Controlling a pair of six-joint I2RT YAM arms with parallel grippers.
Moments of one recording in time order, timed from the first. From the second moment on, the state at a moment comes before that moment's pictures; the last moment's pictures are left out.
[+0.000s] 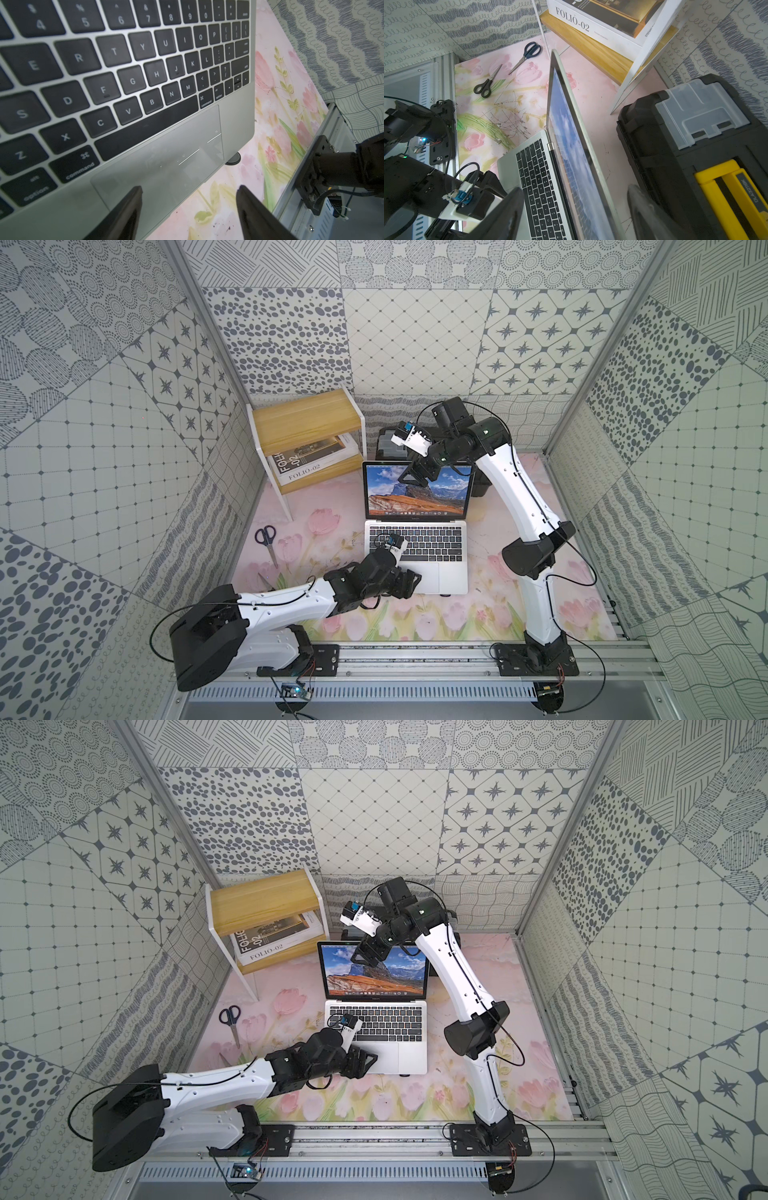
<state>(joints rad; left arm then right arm) -0.93 1.24 0.55 0.02 0.00 -0.56 0.58 2.15 2.64 -1.38 -0.46 -0.49</state>
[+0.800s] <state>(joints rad) -0.93 1.32 0.61 -0.11 -0.15 -0.65 0.62 2.10 2.51 -1.30 -0.47 -0.51</state>
